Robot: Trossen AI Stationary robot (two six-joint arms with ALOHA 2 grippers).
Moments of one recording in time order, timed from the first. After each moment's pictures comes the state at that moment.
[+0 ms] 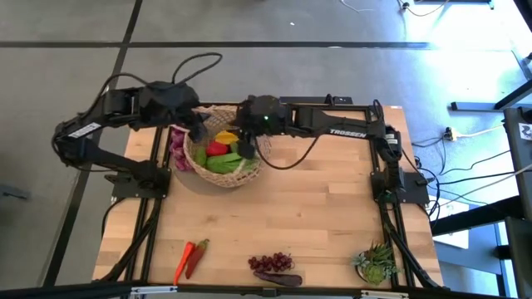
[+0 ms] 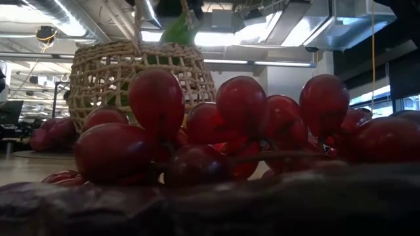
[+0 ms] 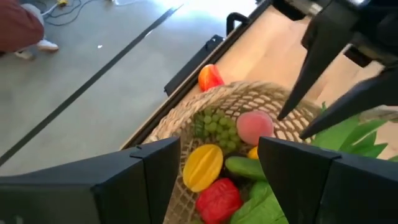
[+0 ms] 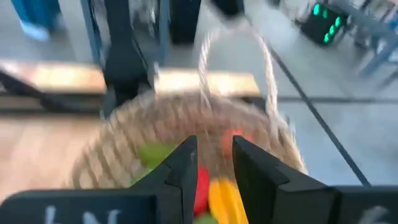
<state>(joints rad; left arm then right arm) 0.19 1.13 1.62 -1.14 -0.46 -0.25 -0.12 2.01 2.04 -0.46 0.07 -0.13</state>
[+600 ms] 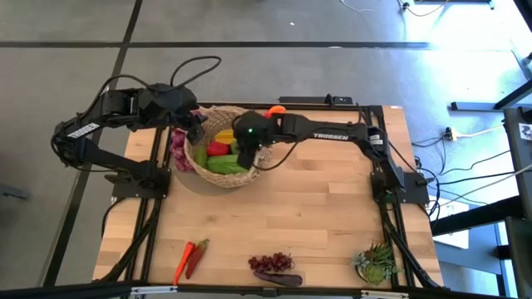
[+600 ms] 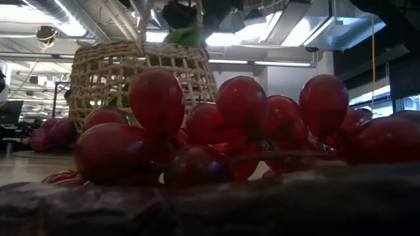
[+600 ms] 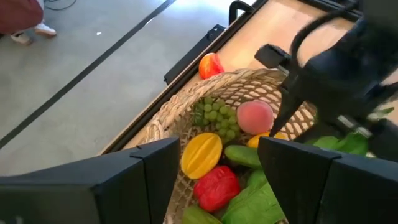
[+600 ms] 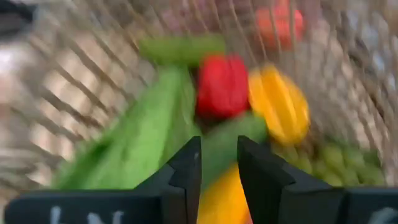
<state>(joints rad) 0.18 1.12 1.62 -1.20 -0.45 -0.31 -0.13 2.13 2.04 -0.71 0.02 0.07</state>
